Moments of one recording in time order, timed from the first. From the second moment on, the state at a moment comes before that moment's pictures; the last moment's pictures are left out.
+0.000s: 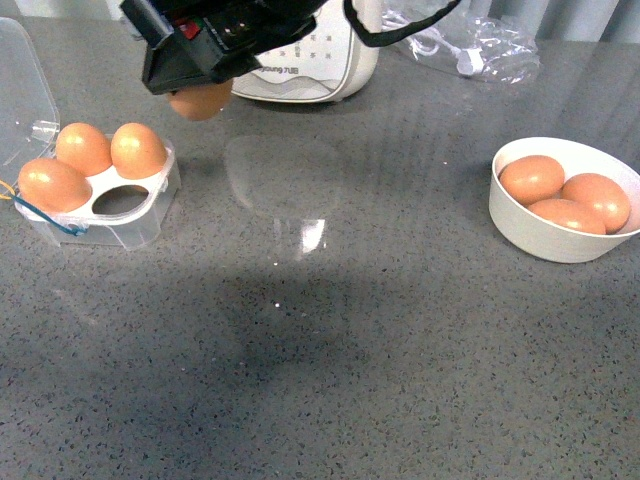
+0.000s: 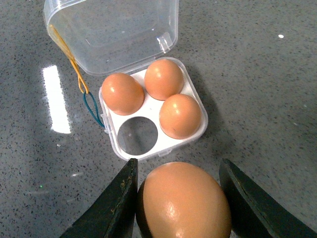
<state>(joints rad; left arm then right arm) 0.00 0.00 0.03 0.00 0.00 0.00 0.56 2.05 1.57 -0.33 -0.55 -0.39</state>
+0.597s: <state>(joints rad) 0.00 0.00 0.03 0.00 0.00 0.00 0.63 2.22 1.71 -0.35 -0.58 -0.31</state>
